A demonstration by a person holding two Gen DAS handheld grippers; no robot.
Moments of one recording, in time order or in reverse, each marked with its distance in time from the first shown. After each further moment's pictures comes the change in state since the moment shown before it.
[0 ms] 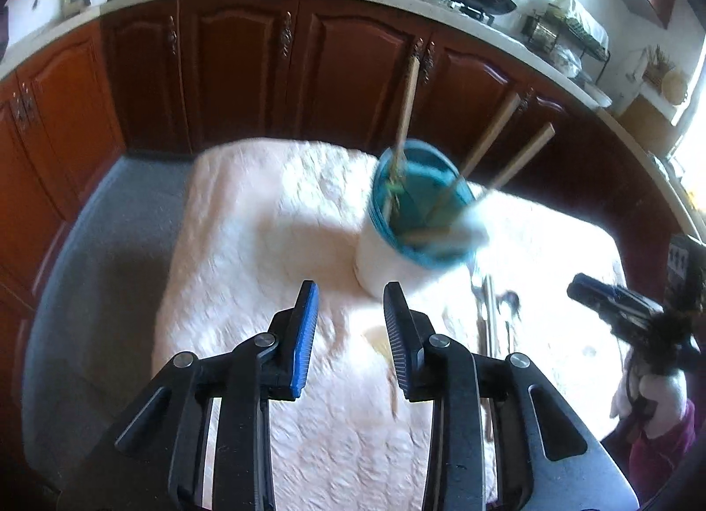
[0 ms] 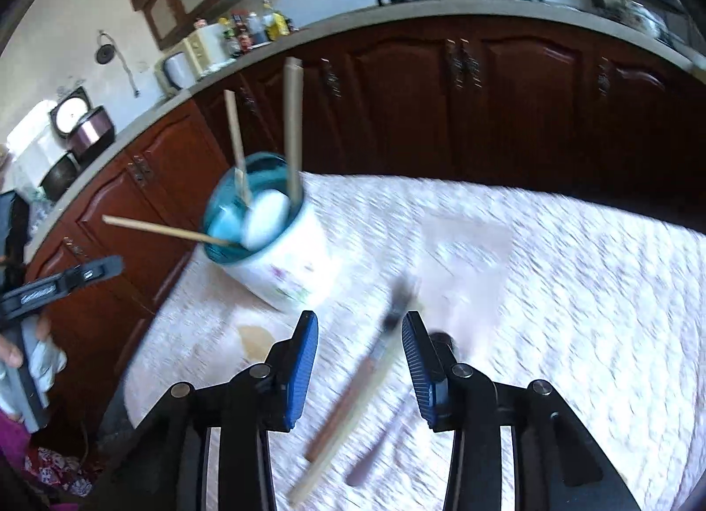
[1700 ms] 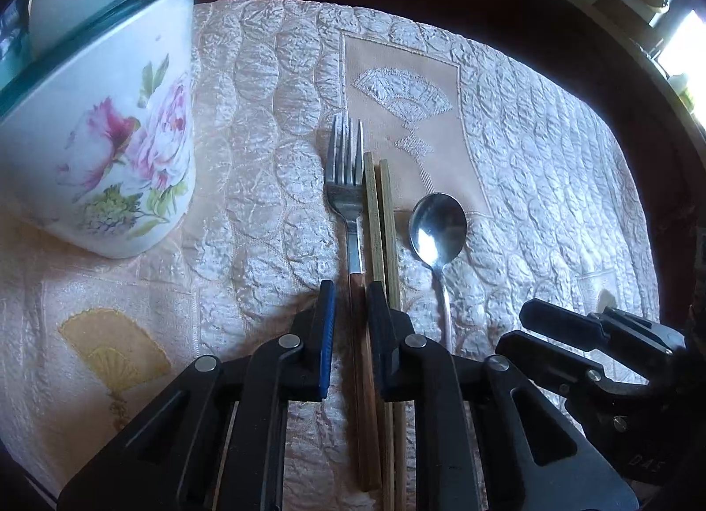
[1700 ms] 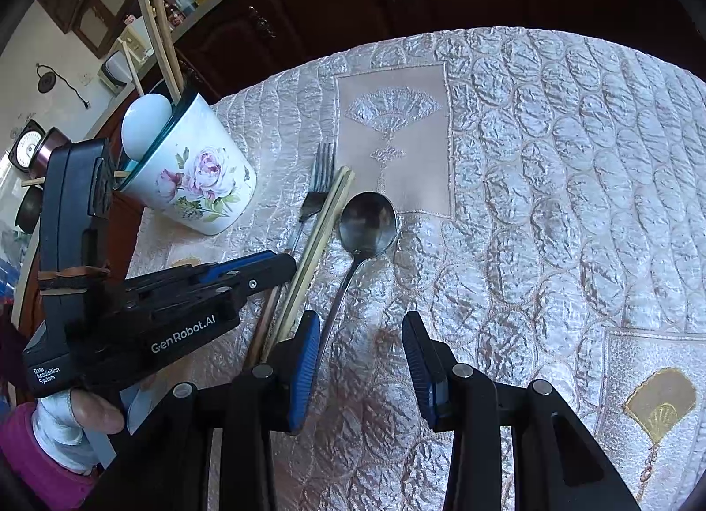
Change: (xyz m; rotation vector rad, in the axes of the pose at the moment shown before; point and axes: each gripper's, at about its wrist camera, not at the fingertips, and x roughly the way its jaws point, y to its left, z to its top) left arm 0.196 -0.159 -0.051 0.162 0.267 -0.124; right arm 0.053 -0.054 -0.064 0.212 0.185 0.018
